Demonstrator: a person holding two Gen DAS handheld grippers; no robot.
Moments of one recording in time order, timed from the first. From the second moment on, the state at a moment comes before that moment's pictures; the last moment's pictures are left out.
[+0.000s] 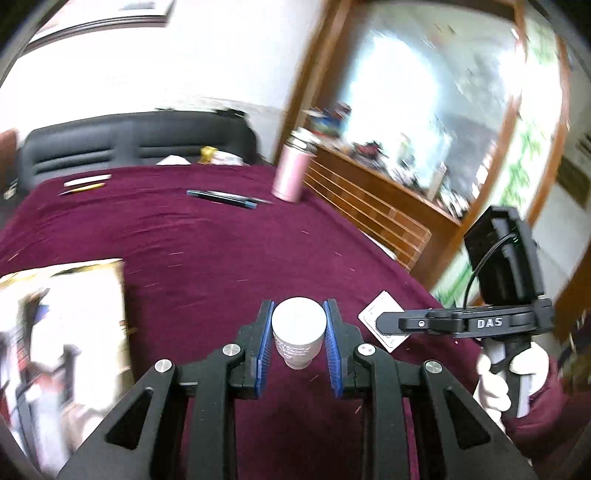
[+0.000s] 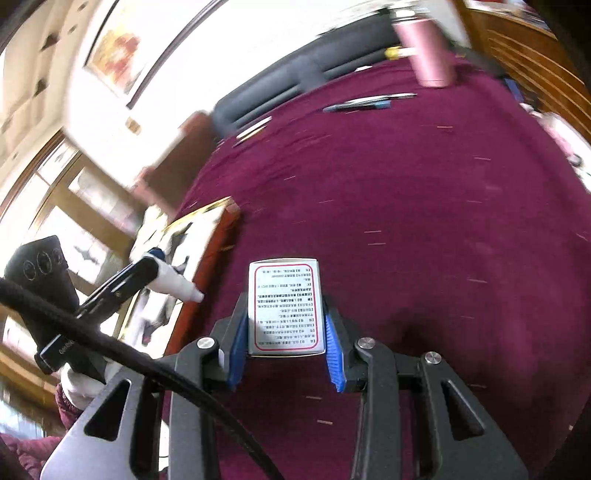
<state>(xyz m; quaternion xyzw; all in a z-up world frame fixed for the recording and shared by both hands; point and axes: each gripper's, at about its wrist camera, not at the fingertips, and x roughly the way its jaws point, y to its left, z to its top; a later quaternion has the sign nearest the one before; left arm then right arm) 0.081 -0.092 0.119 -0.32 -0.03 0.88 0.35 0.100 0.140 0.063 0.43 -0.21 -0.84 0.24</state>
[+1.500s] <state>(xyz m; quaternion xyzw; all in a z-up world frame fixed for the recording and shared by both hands) 0.112 -0.343 0.063 -0.35 -0.08 0.93 0.04 0.110 -0.190 0.028 0.49 0.09 -0.79 0.35</state>
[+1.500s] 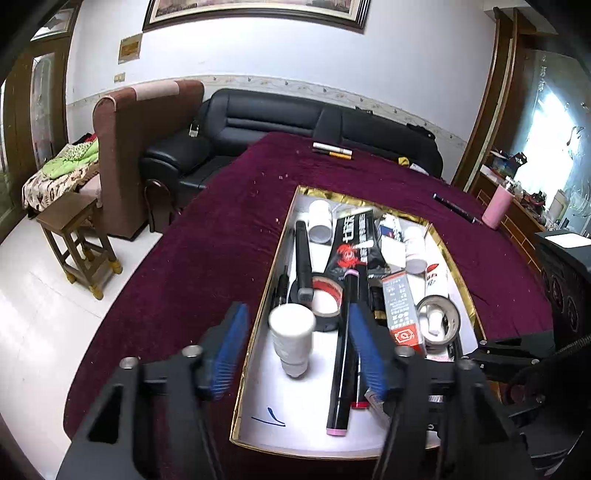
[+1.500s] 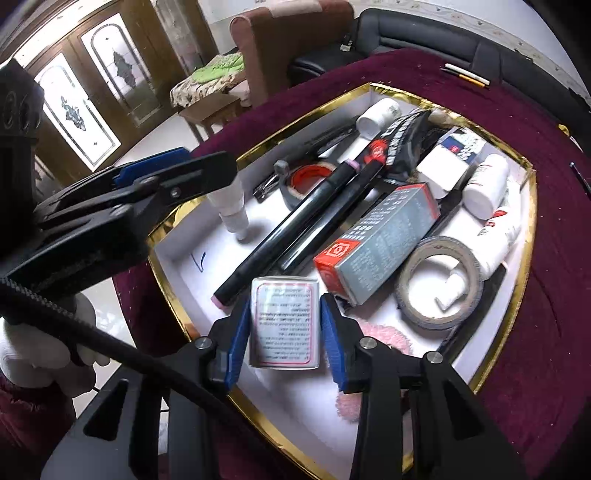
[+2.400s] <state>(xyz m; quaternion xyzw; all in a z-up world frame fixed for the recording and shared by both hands) 0.145 -0.321 0.113 -0.24 -0.11 0.96 0.06 0.126 -0.130 0.079 0.35 0.13 -0.90 0.22</state>
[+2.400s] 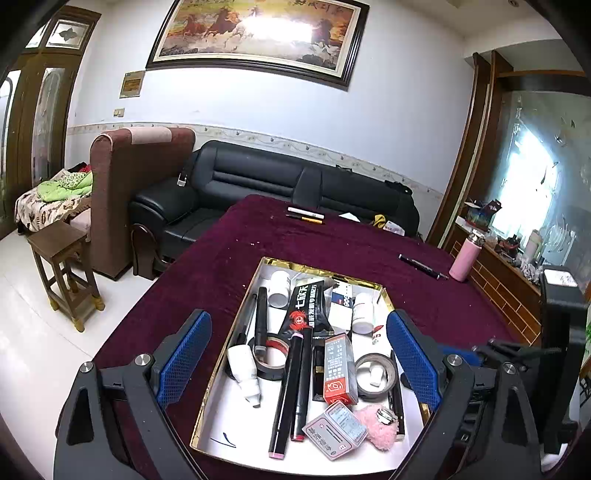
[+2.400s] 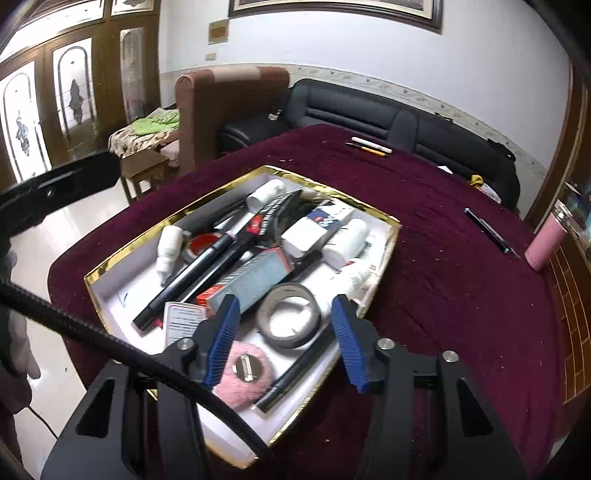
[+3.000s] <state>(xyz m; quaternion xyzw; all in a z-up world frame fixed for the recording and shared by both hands) 0.152 -0.294 0.118 -0.25 -0.09 0.96 0.05 0.122 -0.108 0.082 0.35 0.11 -0.91 0.20</state>
